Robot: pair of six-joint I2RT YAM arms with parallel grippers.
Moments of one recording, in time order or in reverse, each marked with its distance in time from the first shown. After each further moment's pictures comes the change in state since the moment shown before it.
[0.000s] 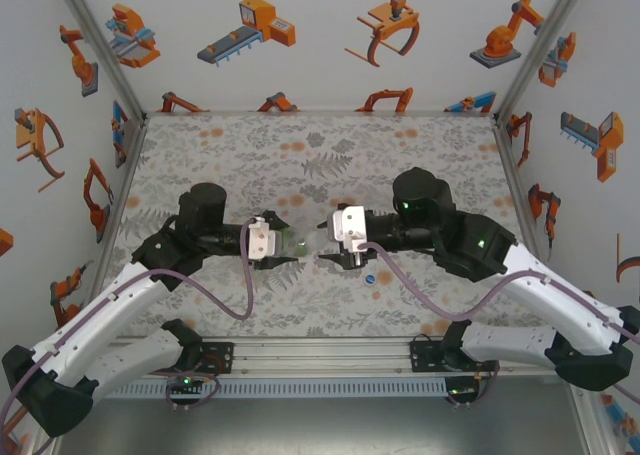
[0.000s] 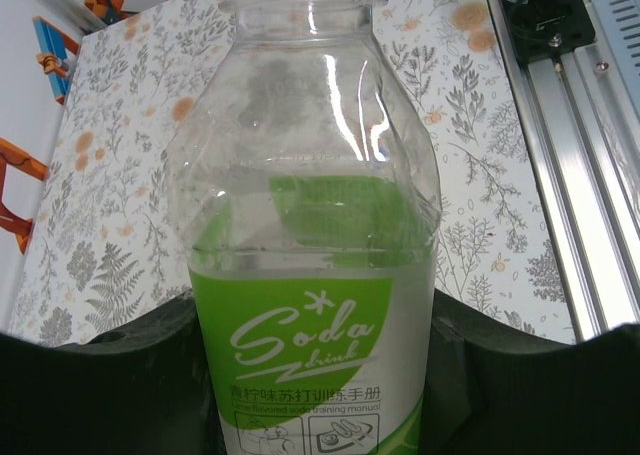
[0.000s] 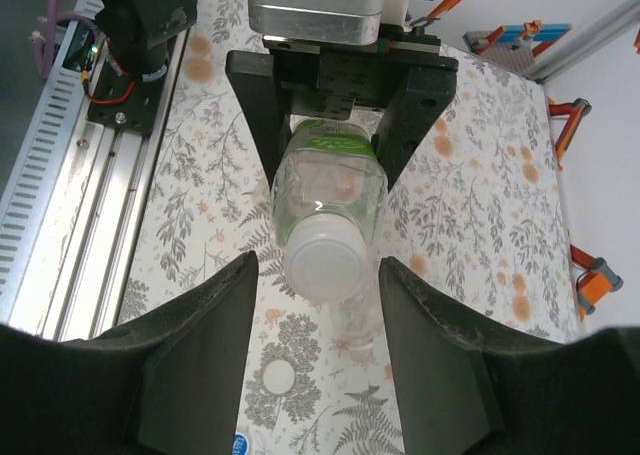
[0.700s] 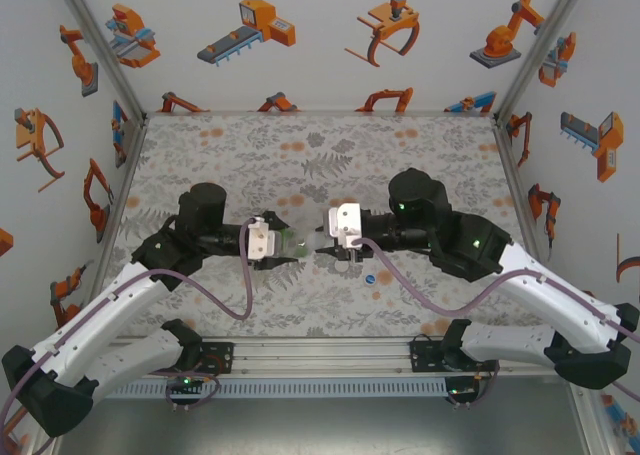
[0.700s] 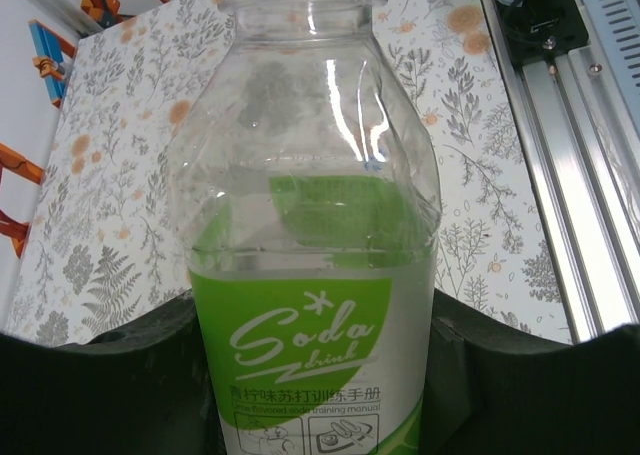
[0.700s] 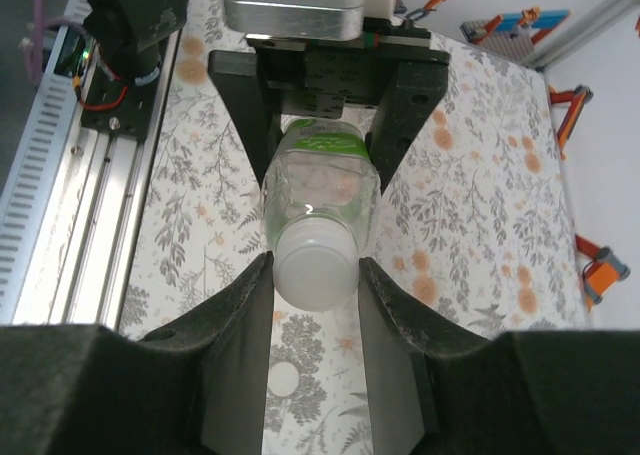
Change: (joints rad) left arm 0.000 0.000 0.000 -0.003 0.003 0.000; right arm 0.011 0.003 -0.017 0.036 0.046 0.066
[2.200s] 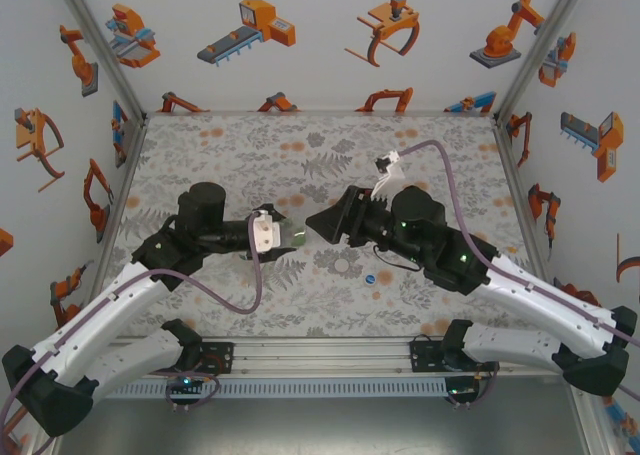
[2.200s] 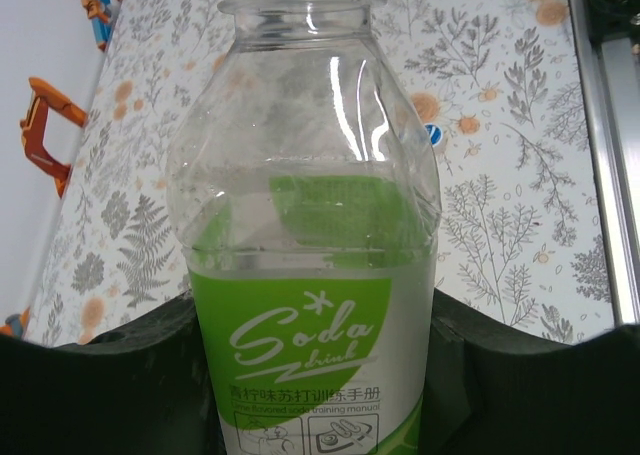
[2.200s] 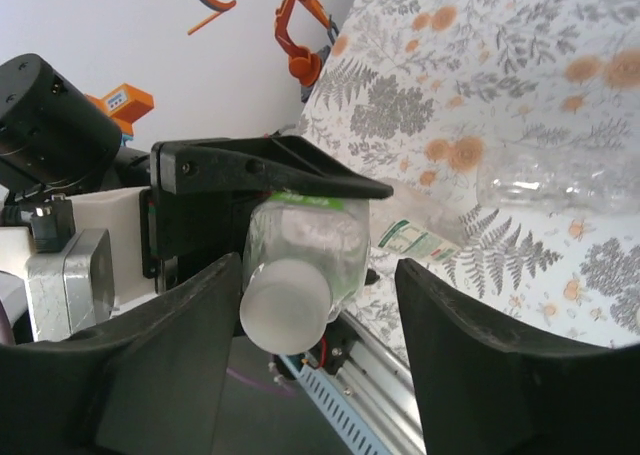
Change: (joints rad) left arm 0.000 0.001 0.000 0.032 -0.131 -0.035; right arm 0.008 -0.074 -0.223 0.294 0.536 1.377
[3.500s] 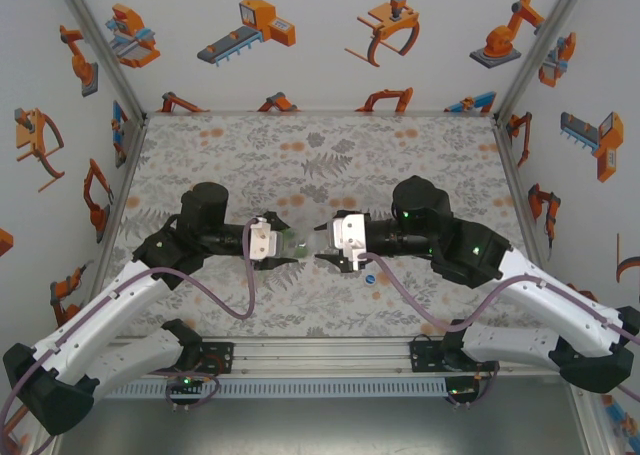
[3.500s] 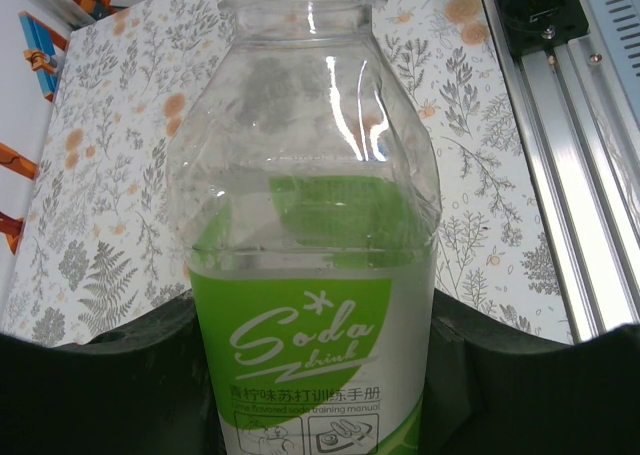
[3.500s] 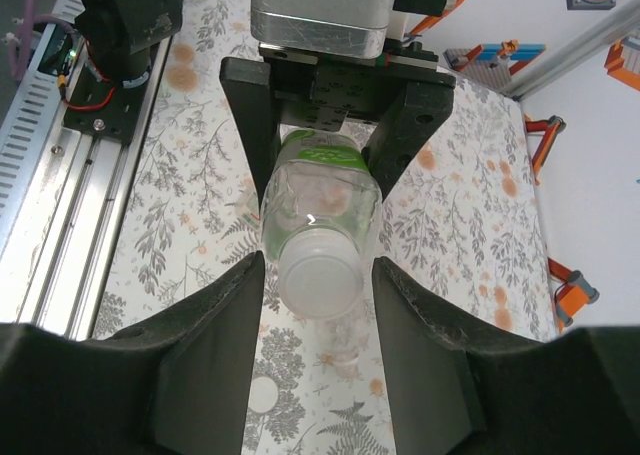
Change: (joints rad) left arm 0.000 0.011 0.008 -0.054 0.130 0.054; right arm 0.000 0.034 0.148 -0.216 -0.555 -1.456
